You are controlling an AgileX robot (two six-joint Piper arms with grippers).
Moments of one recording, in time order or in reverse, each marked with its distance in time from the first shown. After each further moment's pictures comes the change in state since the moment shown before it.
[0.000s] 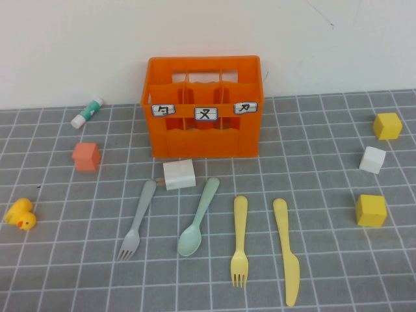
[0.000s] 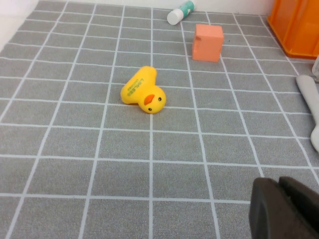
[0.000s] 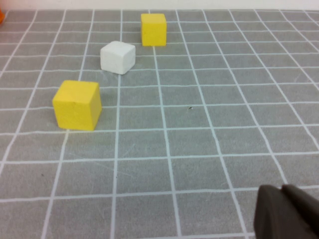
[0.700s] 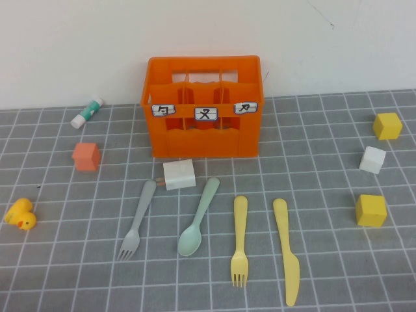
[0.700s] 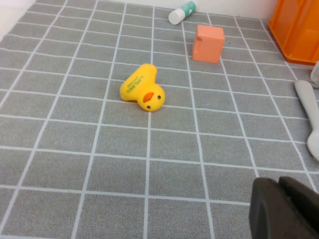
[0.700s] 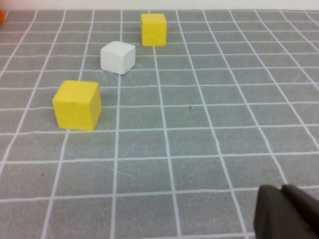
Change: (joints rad) right arm 0.000 0.000 0.000 0.000 0.000 0.000; left arm 0.000 0.000 0.000 0.000 0.000 -0.046
